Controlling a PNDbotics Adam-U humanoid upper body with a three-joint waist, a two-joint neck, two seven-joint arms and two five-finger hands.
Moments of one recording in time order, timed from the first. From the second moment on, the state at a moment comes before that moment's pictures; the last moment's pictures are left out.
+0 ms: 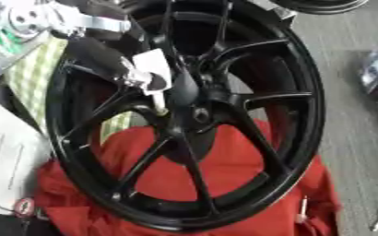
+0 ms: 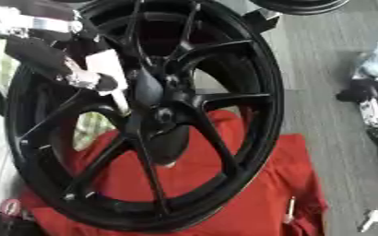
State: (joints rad) left arm -1.12 0.79 -0.68 -1.71 -0.35 0.37 -0.84; right arm 0.01 -0.36 -0.14 -1.98 -0.18 -0.05 0.00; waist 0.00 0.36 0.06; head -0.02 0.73
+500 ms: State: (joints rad) left arm -1.13 0.79 -0.67 -1.72 -0.33 0.39 -0.82; right arm 0.01 -0.36 -0.15 -1.98 -0.18 -0.05 -0.01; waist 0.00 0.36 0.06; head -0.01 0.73
